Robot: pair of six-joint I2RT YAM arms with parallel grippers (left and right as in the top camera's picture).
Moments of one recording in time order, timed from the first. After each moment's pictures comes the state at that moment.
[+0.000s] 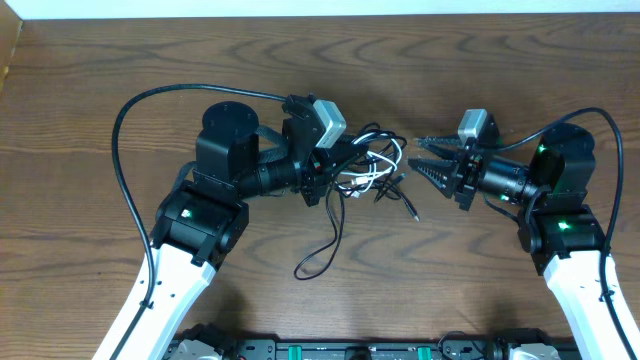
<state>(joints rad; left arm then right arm) -0.41 1.15 1.07 -0.26 0.77 0.05 0.06 1.10 0.75 -0.01 -1.04 -0.15</state>
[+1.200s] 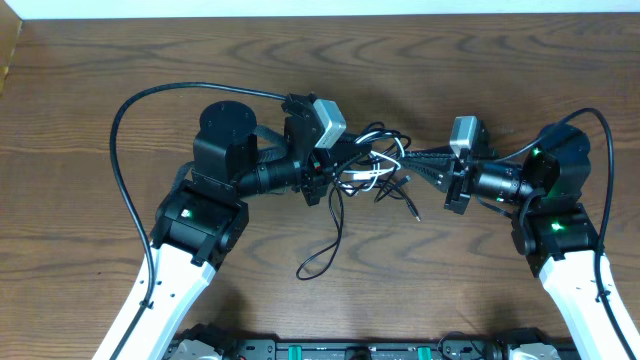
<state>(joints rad) -0.41 1.15 1.07 -0.22 0.81 0.03 0.12 1.10 0.75 0.11 -1.14 -0.15</state>
